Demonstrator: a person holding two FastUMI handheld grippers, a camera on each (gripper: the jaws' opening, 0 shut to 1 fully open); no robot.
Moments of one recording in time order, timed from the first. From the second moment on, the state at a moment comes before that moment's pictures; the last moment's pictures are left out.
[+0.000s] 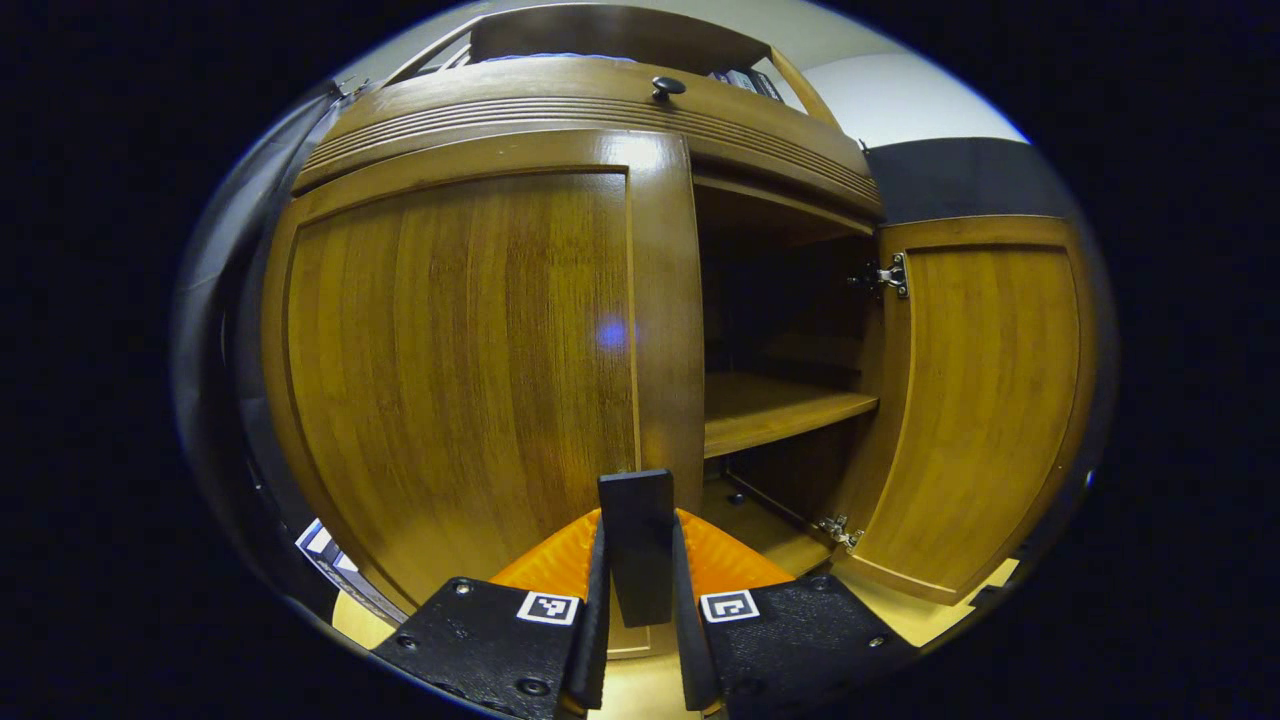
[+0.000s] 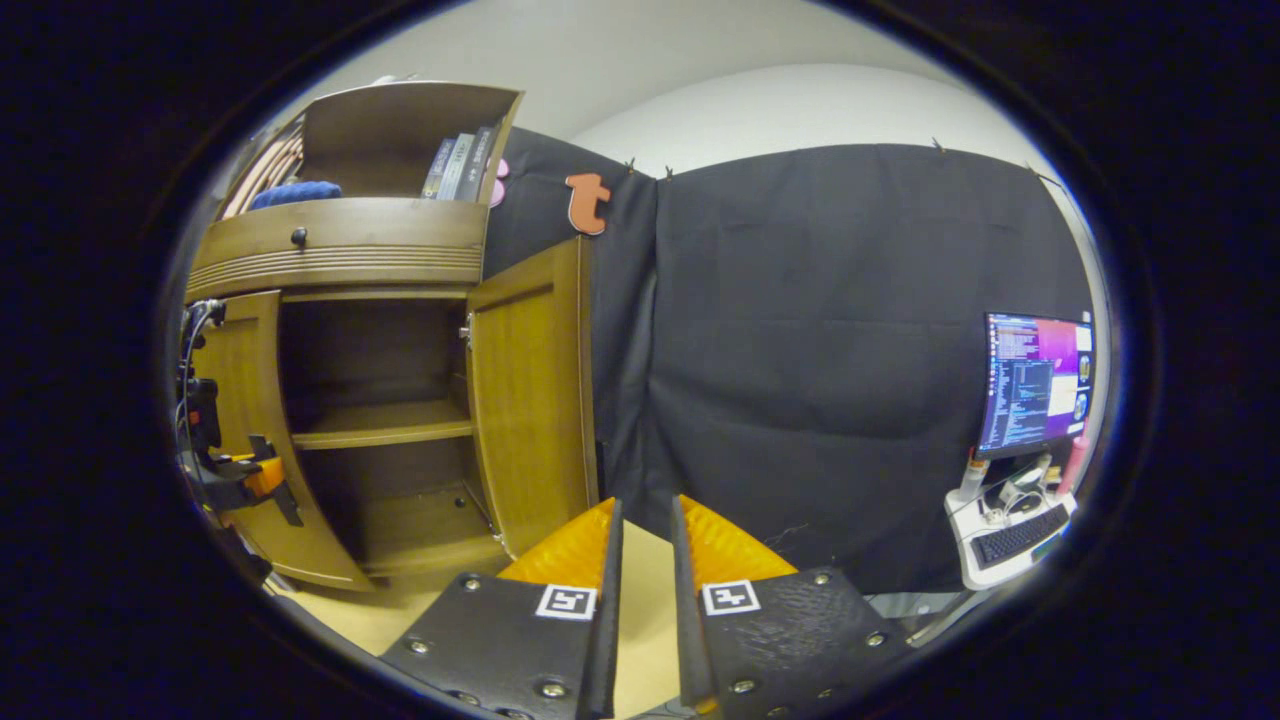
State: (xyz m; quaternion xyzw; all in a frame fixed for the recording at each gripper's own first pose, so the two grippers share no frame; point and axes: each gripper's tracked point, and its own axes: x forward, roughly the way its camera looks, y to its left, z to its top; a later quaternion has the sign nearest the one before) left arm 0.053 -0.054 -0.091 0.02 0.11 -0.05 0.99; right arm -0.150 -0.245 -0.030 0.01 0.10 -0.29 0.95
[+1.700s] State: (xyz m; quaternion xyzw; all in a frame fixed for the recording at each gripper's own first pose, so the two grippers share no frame) left arm -0.123 0.032 -0.075 0.02 0.10 0.07 0.99; right arm -0.069 -0.147 -0.065 0.02 0.13 -0.02 0.99
